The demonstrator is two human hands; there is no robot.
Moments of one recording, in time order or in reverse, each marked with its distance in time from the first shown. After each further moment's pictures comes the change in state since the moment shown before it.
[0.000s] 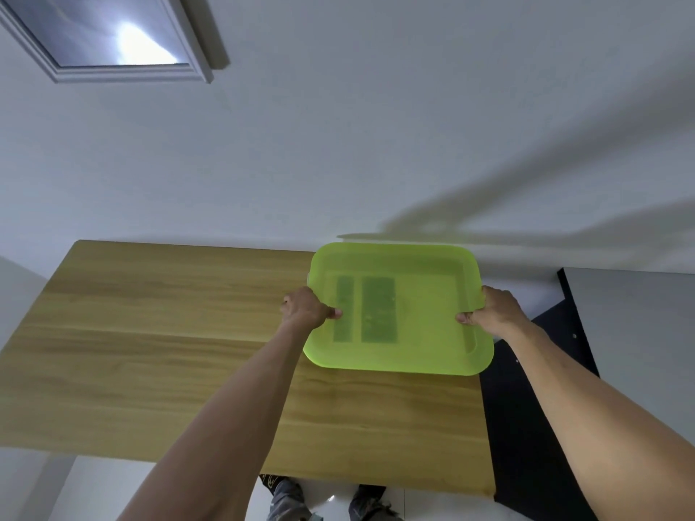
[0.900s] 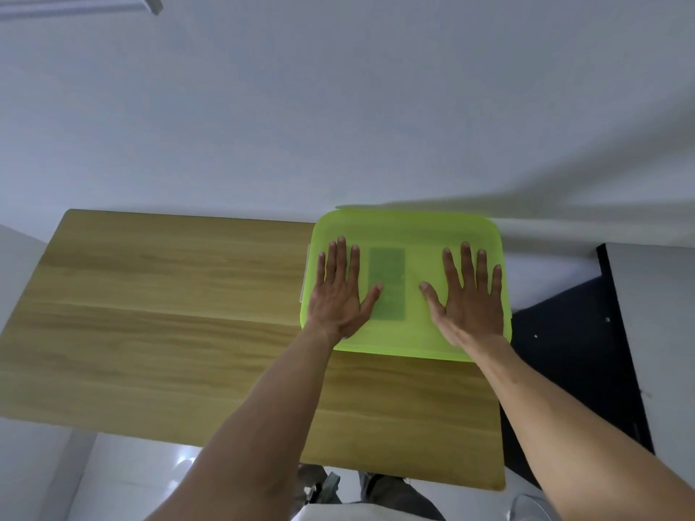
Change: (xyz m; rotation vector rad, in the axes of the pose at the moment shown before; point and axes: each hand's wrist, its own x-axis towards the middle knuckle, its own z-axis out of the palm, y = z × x) left_hand -0.003 0.007 0.059 0.539 0.240 0.611; right_hand 0.007 -0.022 0.082 -0.484 0.295 -0.318
